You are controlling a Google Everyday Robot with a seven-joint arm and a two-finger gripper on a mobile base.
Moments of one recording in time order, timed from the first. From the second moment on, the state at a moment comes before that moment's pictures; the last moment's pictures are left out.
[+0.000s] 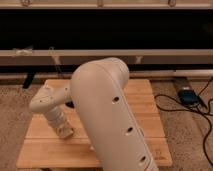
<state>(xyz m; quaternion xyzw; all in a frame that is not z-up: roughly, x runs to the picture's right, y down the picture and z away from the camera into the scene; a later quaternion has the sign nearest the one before) -0.228 0.227 0.806 -0.30 0.24 0.46 0.80</state>
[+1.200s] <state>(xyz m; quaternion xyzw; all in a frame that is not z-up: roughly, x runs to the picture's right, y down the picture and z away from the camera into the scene) -0.247 0.194 0.808 -0.30 0.19 0.44 0.82</state>
